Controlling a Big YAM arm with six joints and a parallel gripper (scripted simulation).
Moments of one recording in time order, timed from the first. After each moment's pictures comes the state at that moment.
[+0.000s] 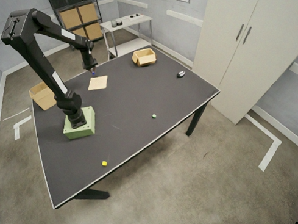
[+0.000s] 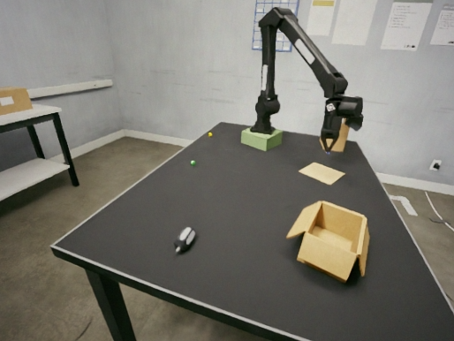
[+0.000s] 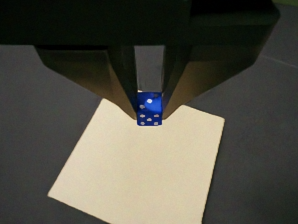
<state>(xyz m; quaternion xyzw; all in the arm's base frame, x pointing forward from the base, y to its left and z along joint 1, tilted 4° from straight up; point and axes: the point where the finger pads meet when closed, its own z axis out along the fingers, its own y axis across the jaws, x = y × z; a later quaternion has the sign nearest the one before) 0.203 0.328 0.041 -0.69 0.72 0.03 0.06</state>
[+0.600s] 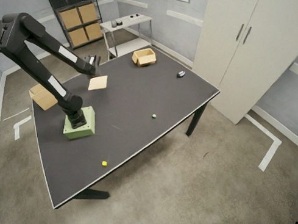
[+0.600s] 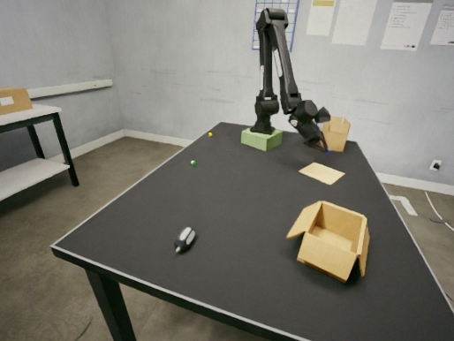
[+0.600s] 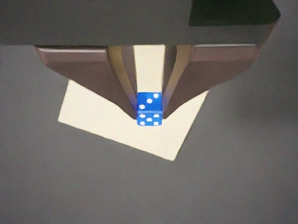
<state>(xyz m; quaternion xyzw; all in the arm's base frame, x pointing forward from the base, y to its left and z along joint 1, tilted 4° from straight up) 0.200 0.321 0.036 -0.63 0.64 0.30 0.33</state>
